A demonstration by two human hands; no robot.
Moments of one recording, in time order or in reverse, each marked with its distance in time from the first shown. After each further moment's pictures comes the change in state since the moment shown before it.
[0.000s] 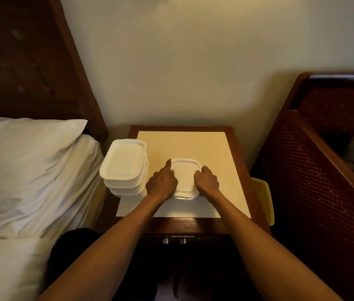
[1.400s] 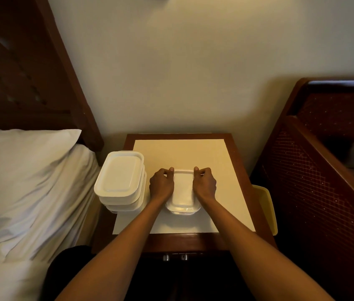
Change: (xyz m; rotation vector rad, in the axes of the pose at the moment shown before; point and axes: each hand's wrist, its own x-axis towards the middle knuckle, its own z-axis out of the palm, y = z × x) left_hand 0.040 0.005 0.009 -0.457 0.116 -0.145; right_hand 0.031 -0.011 0.018 0.260 0.251 -0.053
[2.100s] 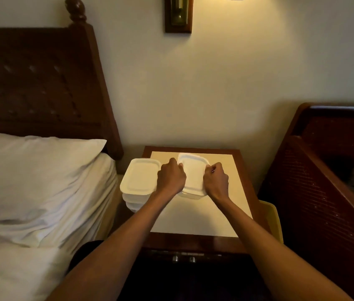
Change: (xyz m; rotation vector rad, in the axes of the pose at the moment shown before) left_hand -0.041 0.066 -0.076 0.358 0.063 0.208; right_hand -0.039 -0.061 -0.046 -0.031 0.015 -0.206
